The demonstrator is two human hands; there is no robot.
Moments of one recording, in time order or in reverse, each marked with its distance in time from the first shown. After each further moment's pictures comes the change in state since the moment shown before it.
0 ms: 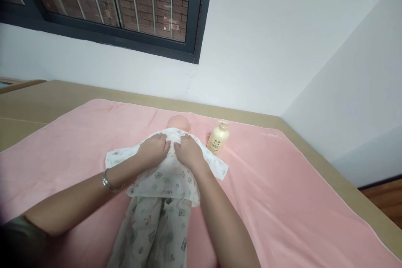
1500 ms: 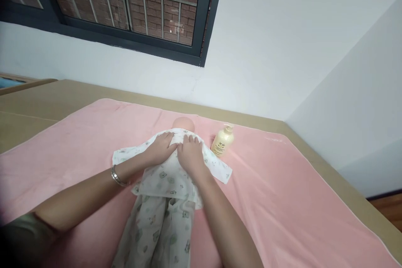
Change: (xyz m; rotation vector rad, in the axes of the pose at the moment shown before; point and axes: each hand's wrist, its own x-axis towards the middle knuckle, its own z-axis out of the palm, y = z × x) left_hand 0.011 -0.011 0.021 -0.294 -0.022 -0.004; right_hand -0.005 -0.013 0.012 -0.097 0.079 -0.012
